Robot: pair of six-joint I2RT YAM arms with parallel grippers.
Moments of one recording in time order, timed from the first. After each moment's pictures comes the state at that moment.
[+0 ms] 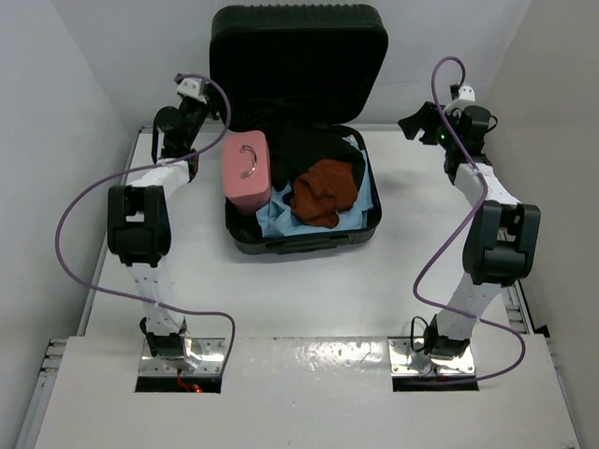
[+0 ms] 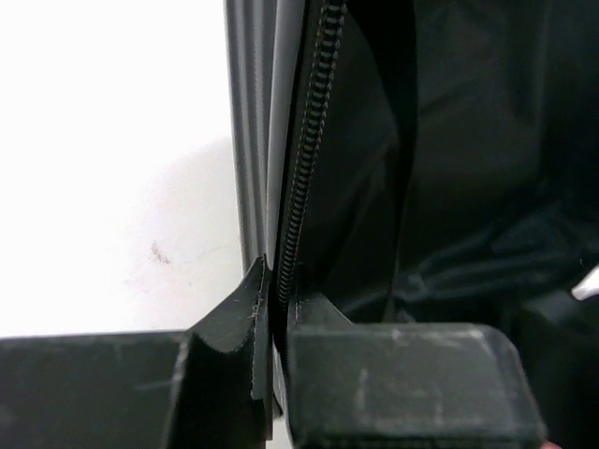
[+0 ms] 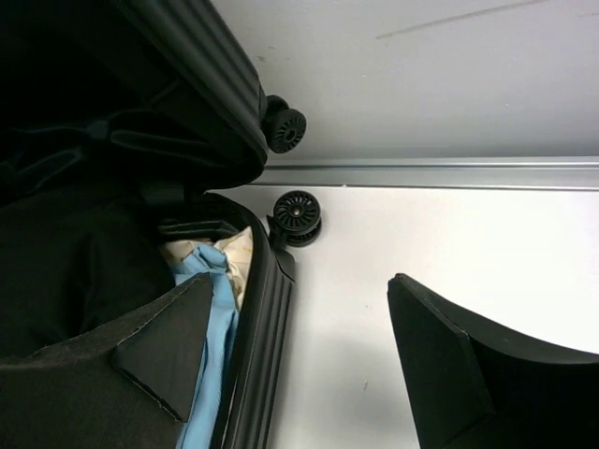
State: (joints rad) left arm 0.00 2.05 1.53 0.91 0.37 -0.05; right arm -0.16 1.84 1.33 0.33 -0.48 0.28
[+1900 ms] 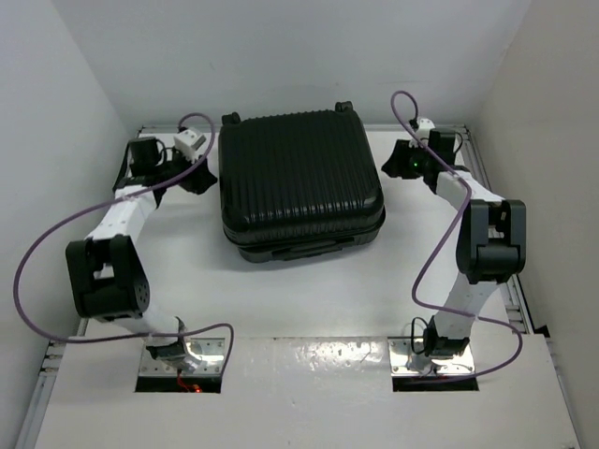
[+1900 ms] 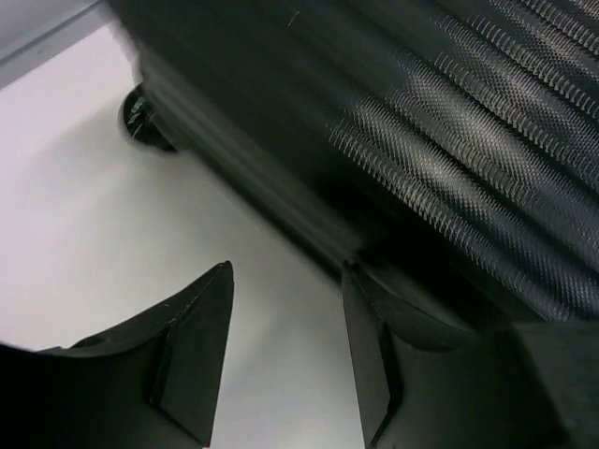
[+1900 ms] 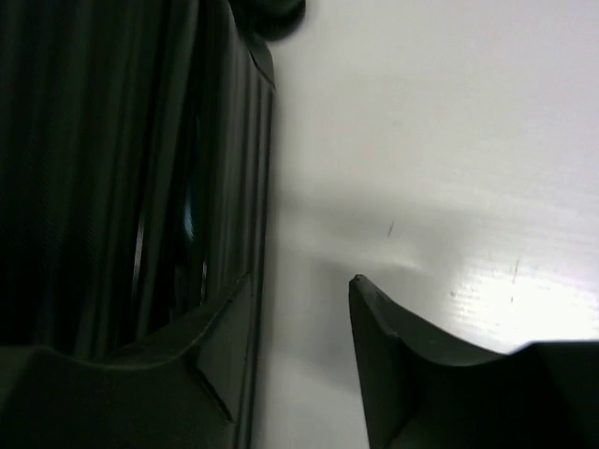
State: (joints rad) left arm 0.16 1.52 1.11 -0.17 0.70 0.41; right arm -0.07 1.85 1.22 0.04 -0.42 0.09
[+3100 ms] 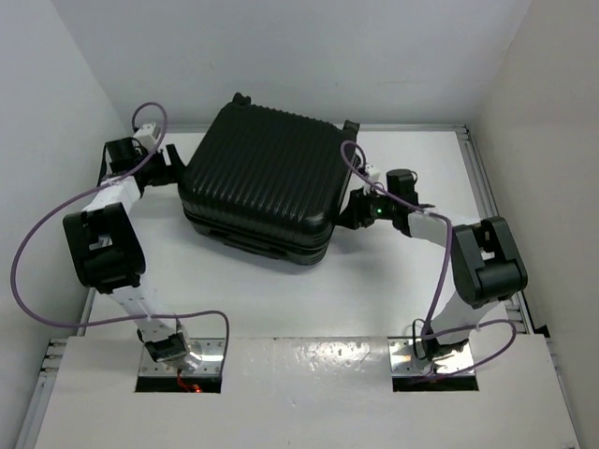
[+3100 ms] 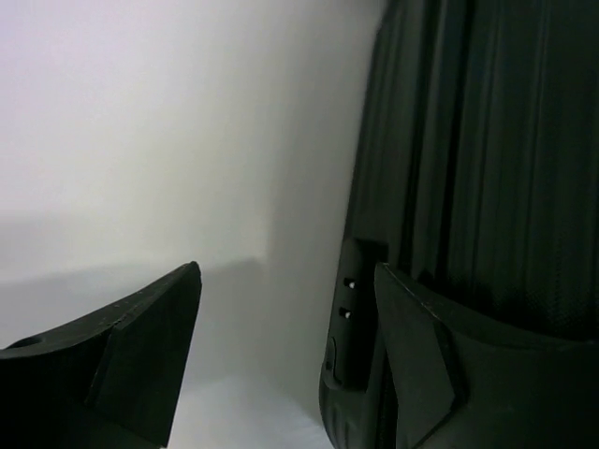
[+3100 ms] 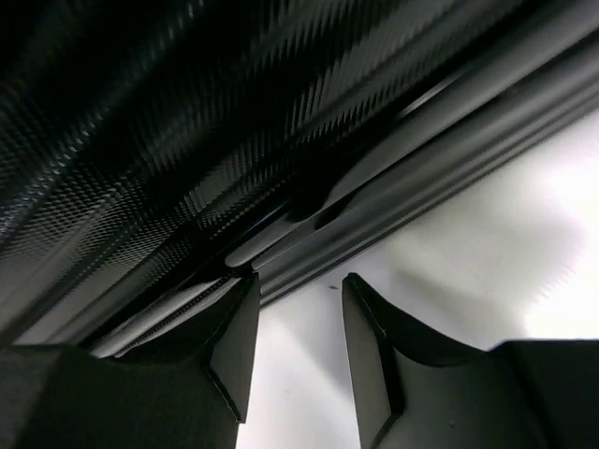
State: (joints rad) left arm 0.30 1.78 1.24 -0.10 0.52 0.01; right arm 0.20 1.68 0.81 0.20 -0.72 0.10
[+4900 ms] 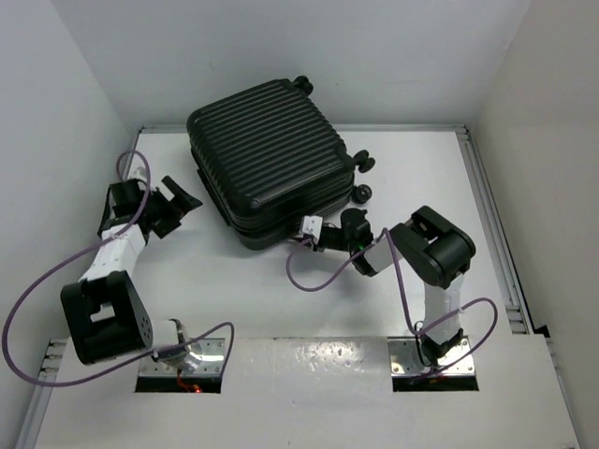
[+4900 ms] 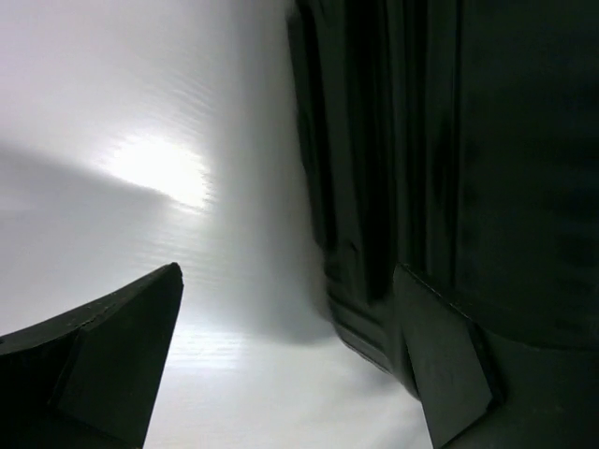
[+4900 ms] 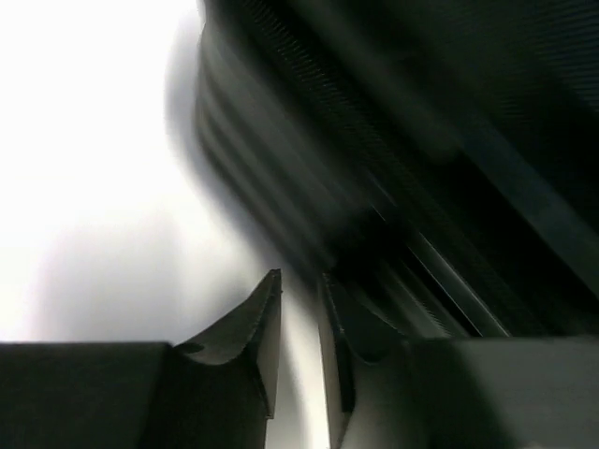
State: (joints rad) left arm 0.33 1.29 0.80 -0.24 0.43 -0.53; right arm 0.60 1.96 0.61 1.06 -0.64 -0.56
